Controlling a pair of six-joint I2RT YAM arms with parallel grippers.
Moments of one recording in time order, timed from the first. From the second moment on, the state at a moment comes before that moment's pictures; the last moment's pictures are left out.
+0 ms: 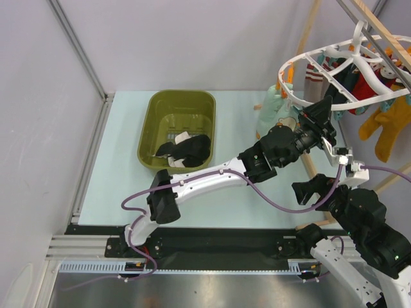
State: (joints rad) left arm -1.26 2.18 2.22 0.33 -0.21 1.40; right arm 0.52 0.32 1.03 -1.08 0.23 0.54
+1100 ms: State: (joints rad) left arm -1.29 2.13 2.14 0.46 -0.31 1.14; right arm 0.53 0.25 1.27 -1.26 0.21 0.48
